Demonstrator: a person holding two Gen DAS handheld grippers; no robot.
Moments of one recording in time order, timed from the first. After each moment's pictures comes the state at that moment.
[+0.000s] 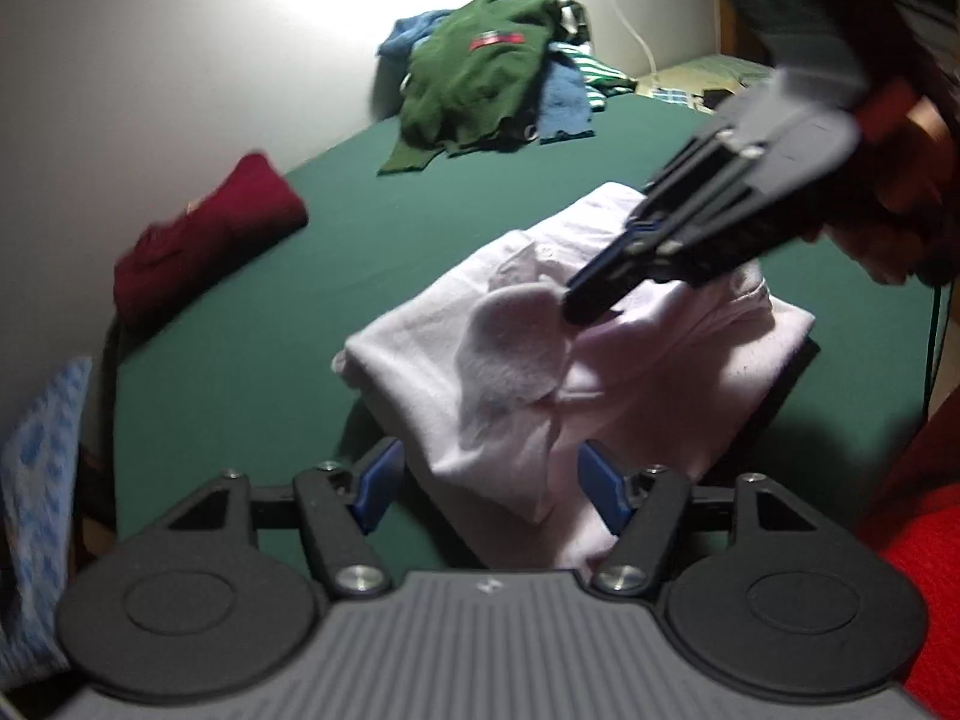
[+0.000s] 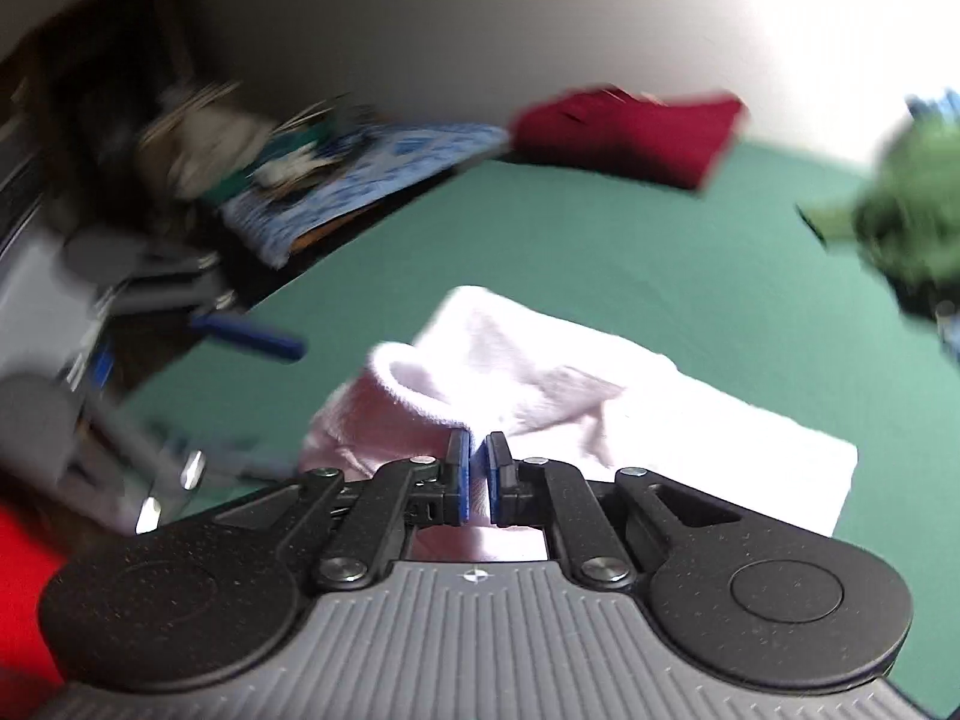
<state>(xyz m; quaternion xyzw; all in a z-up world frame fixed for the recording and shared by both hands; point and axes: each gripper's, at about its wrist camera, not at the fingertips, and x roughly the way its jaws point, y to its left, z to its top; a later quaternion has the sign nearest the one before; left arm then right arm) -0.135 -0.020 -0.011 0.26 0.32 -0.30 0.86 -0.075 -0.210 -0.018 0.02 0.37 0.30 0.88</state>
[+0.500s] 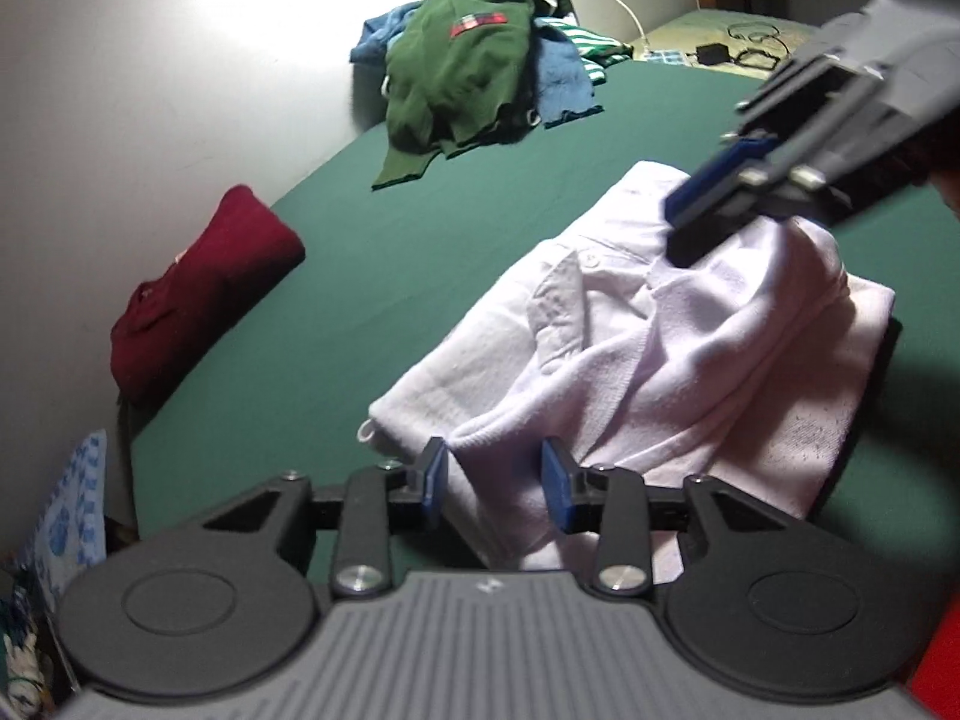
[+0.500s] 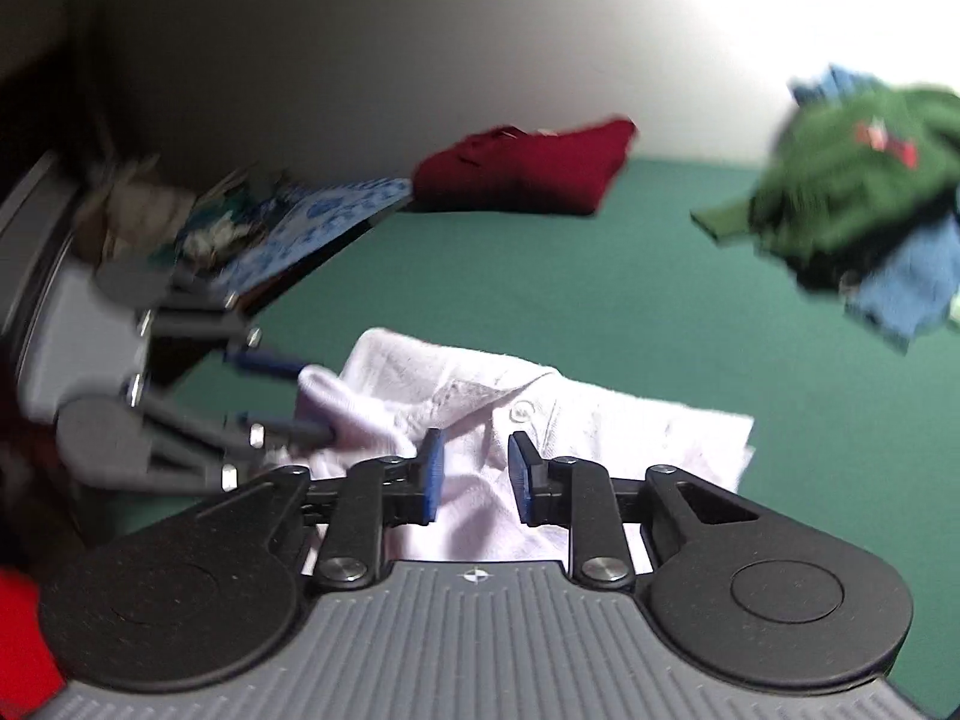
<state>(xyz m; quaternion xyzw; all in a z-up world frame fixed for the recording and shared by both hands) -0.085 -0.030 -0.022 0.30 0.32 -0.30 0.84 -0.112 -0.231 -0.009 0.00 0.32 0.24 0.92</state>
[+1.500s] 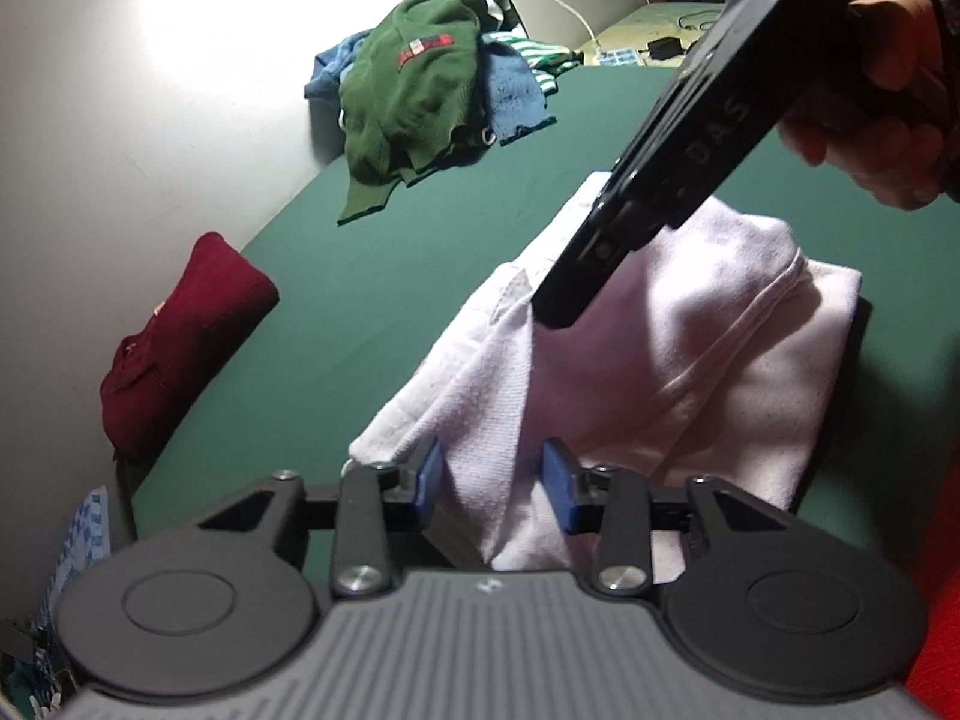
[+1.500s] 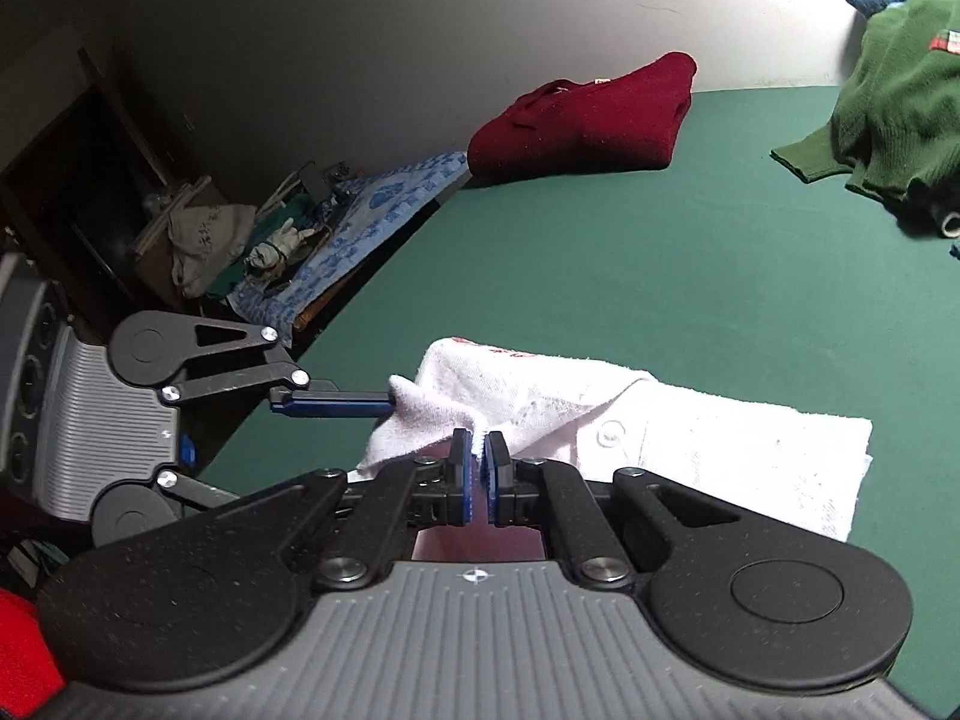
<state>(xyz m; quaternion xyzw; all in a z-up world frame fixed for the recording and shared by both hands) -0.090 -0.045 -0.021 0.35 0.30 -0.33 0.82 -0.055 -0.241 -0.014 0.14 0.38 0.31 0.86</state>
